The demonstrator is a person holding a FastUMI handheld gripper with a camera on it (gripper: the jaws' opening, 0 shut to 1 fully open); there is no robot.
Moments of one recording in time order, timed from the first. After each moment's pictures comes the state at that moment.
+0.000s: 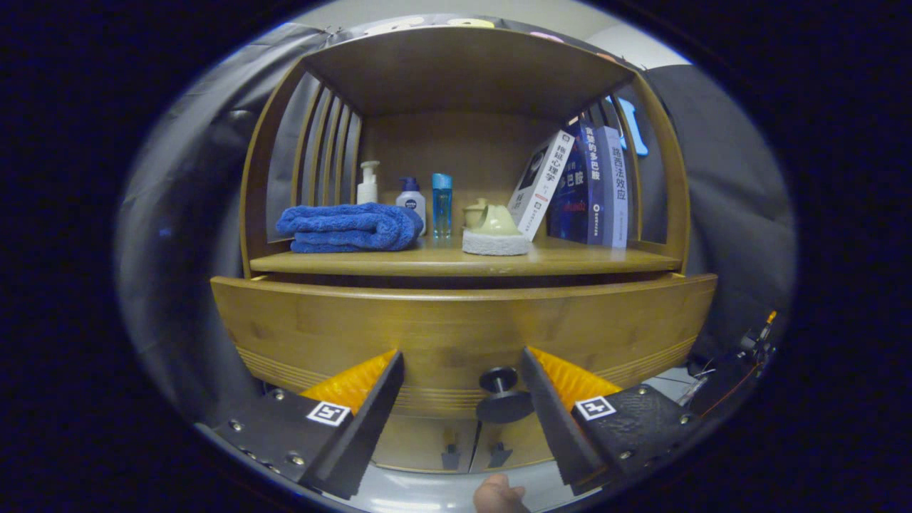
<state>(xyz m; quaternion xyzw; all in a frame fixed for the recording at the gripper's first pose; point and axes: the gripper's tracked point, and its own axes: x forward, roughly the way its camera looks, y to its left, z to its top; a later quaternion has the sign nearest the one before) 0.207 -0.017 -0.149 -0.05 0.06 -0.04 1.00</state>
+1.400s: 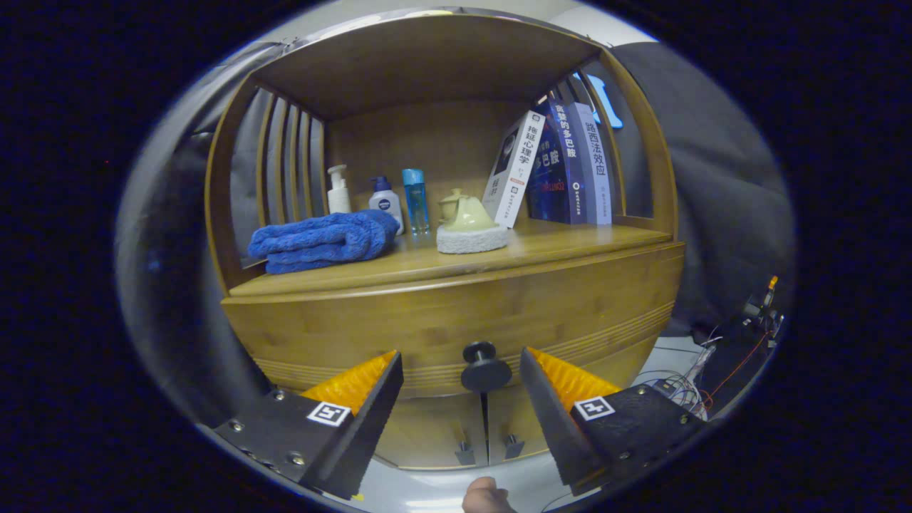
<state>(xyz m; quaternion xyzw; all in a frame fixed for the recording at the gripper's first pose) 0.192 -0.025 -0.146 0.00 0.08 -0.07 0.99</state>
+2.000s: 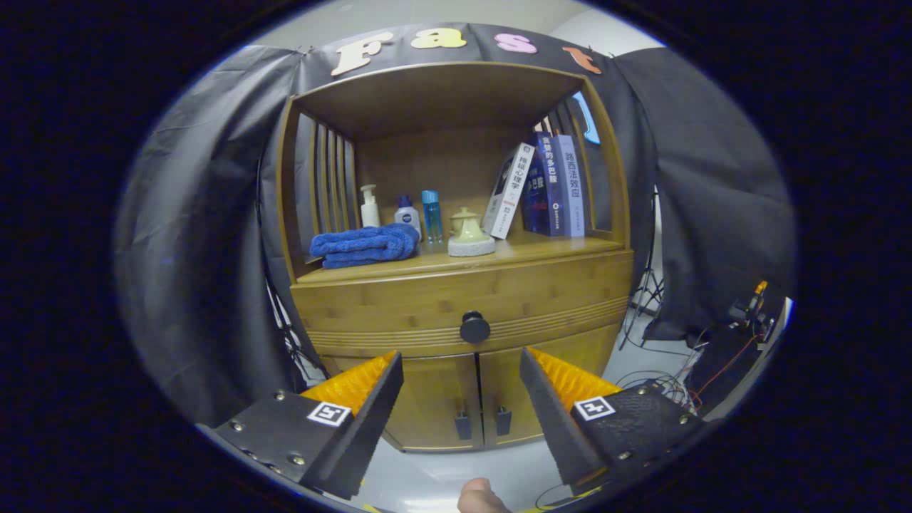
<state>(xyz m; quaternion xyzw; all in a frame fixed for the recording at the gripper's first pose) 0.068 -0.021 -0.122 -0.01 0.06 -0.05 1.00</state>
